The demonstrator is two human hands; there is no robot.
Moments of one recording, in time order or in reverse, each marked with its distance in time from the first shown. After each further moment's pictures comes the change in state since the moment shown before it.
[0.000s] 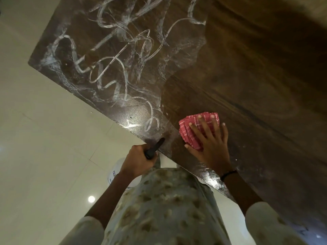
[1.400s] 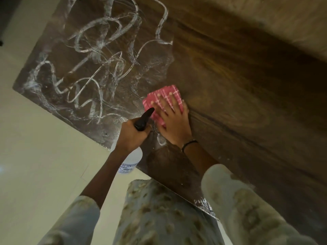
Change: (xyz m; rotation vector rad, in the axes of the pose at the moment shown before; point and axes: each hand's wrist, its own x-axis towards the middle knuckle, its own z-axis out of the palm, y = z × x) left_hand 0.071 0.121 0.005 -0.093 0.280 0.091; right_hand 0.111 0.013 -0.011 0.118 0.033 -0.109
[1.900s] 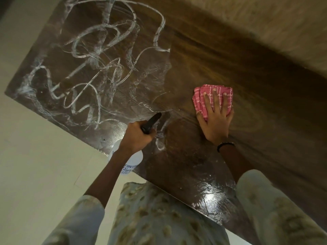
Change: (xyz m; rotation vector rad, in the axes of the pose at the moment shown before) left_hand 0.009 0.009 0.001 0.035 -0.159 0.050; right_hand -0.034 0.100 -0.032 0.015 -0.003 0.496
